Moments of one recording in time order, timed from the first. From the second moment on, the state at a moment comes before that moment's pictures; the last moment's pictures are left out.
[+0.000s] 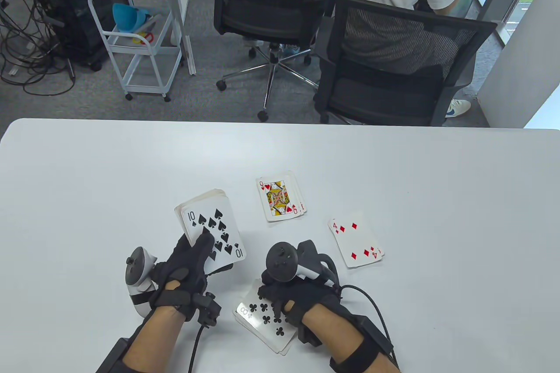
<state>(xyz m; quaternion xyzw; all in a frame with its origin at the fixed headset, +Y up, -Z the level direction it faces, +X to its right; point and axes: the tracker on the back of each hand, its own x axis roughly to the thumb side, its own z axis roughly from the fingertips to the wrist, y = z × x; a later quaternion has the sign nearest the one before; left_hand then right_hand) -0.227 -0.746 -0.283 -0.07 -0.02 0.82 0.57 0.017 -0.736 -0.294 0.21 0.18 0.95 0.11</state>
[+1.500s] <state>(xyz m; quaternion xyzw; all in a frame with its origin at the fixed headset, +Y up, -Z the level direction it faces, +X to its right) -0.196 -0.760 -0.274 -0.12 -0.05 0.79 0.60 0.038 -0.703 -0.285 0.21 -0.04 0.91 0.36</state>
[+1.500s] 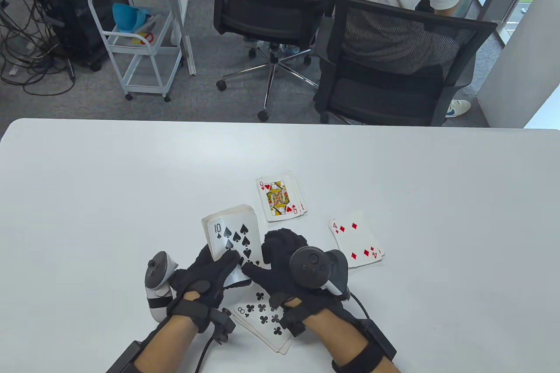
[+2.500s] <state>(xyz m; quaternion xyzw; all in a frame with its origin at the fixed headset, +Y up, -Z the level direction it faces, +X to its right) -0.248 -0.723 -0.282 0.00 -0.04 0.83 0.56 0.014 -0.711 -0.346 0.11 0.12 0.94 0.28</state>
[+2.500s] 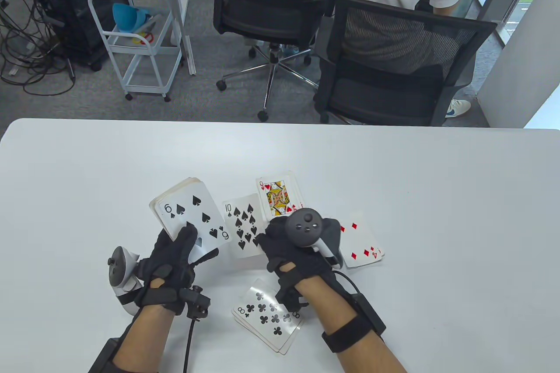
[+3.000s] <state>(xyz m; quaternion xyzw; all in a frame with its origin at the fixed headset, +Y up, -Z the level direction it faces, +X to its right) -0.245 -0.729 -0.282 -0.01 -0.03 0.83 0.56 -0.024 -0.739 -0.362 0.09 0.11 0.99 0.09</state>
